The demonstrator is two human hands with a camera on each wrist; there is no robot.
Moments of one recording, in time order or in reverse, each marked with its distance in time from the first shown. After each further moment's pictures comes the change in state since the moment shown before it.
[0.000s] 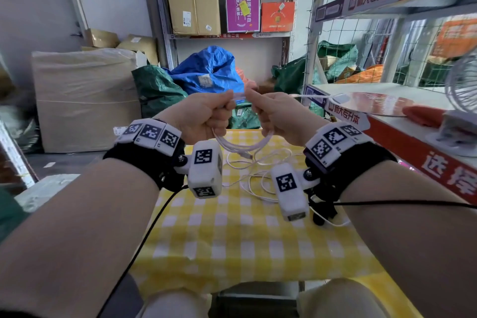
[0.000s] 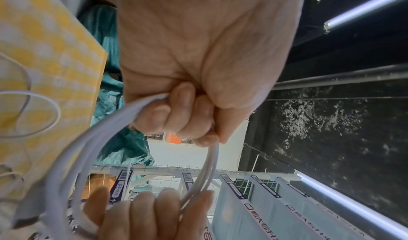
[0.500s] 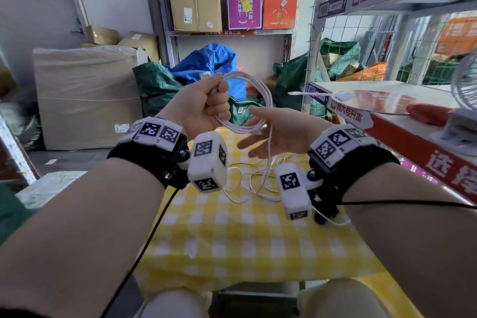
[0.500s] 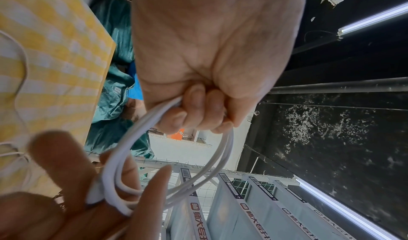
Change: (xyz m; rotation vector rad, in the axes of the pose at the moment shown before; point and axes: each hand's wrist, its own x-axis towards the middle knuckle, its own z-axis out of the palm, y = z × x) left_hand 0.003 0.002 0.000 -0.348 0.048 0.152; right_hand -0.006 0.010 -0.005 0.067 -0.221 0.379
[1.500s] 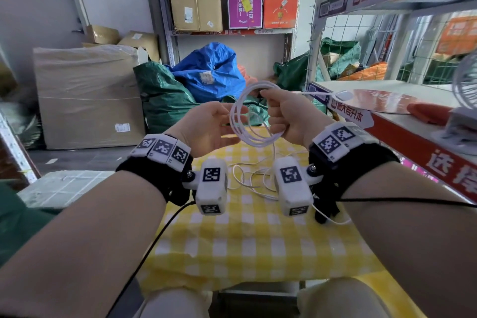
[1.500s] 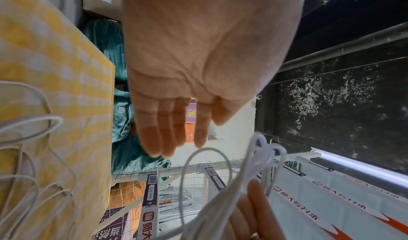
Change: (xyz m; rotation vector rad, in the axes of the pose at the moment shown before) left_hand -0.013 -0.028 0.001 0.177 0.073 -0.146; right_hand 0.005 -0.010 0.000 0.383 0.264 -0.221
